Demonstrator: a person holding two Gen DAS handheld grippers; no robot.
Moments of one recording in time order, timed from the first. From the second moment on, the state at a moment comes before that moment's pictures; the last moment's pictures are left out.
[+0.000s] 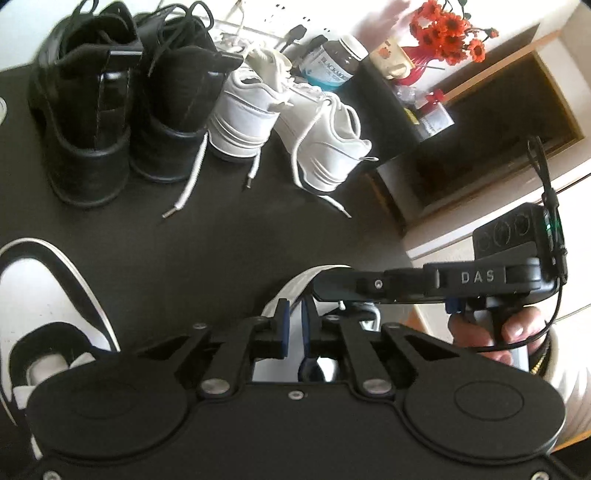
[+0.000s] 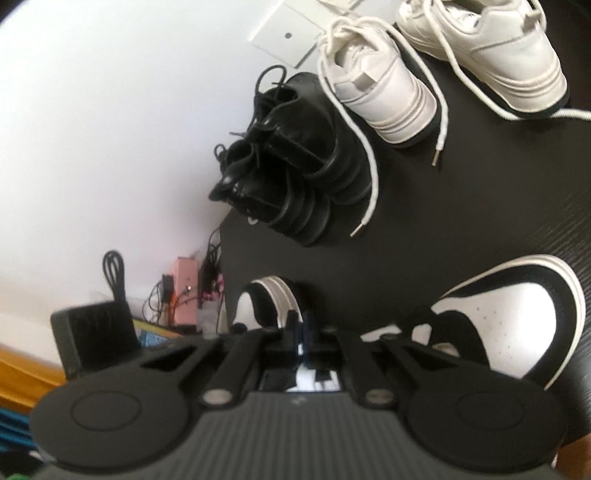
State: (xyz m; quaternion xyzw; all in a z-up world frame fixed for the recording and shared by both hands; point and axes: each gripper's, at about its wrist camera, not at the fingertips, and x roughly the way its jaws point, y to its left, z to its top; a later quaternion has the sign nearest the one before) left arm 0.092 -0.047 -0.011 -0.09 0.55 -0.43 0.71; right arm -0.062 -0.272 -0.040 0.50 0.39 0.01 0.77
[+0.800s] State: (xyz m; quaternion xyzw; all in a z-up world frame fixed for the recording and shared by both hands) left arm 0.083 -0.060 0.025 -0.08 0.52 -0.42 0.74; right arm -0.075 -0.281 -0.006 0.47 0.27 -0.01 0.84
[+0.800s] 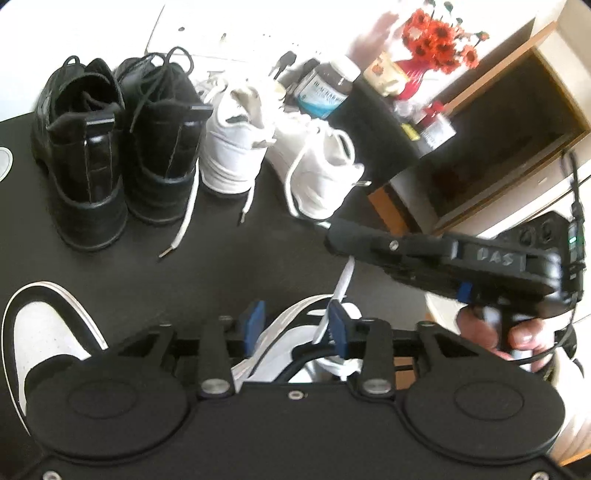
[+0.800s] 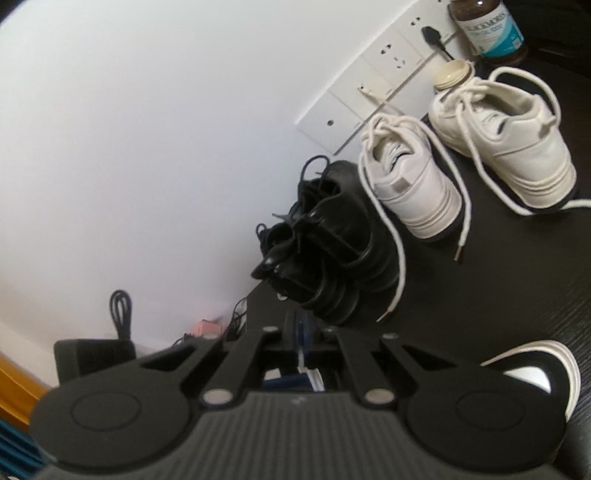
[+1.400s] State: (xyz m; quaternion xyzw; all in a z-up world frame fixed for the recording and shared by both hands) left arm 0.077 -0.070 0.032 -0.12 0.50 -0.42 0.75; right arm -0.101 -0.284 0.005 0.38 0.30 -0.03 0.87
